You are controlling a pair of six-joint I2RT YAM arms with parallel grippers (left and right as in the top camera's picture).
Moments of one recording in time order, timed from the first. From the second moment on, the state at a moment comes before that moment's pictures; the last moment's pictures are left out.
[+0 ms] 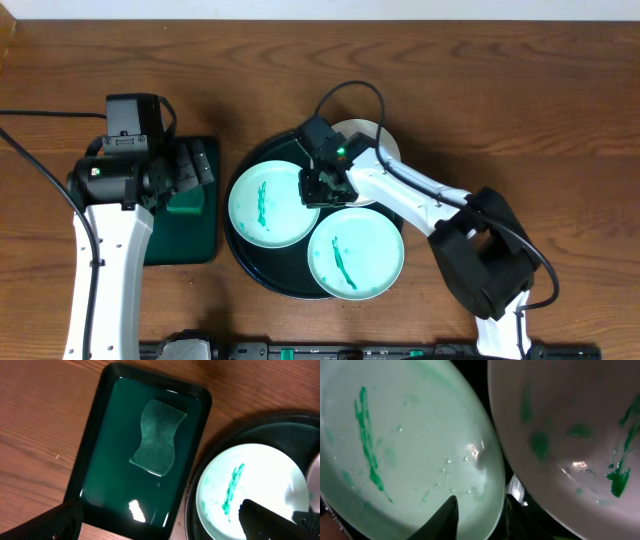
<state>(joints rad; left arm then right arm) 0.06 1.28 1.26 -1.10 -0.14 -0.24 0.74 2.07 1.48 -0.75 -0.21 0.65</state>
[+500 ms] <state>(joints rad) 0.06 1.46 1.26 -1.10 -0.17 -0.25 0.74 2.11 1.49 -0.70 -0.17 0.67</state>
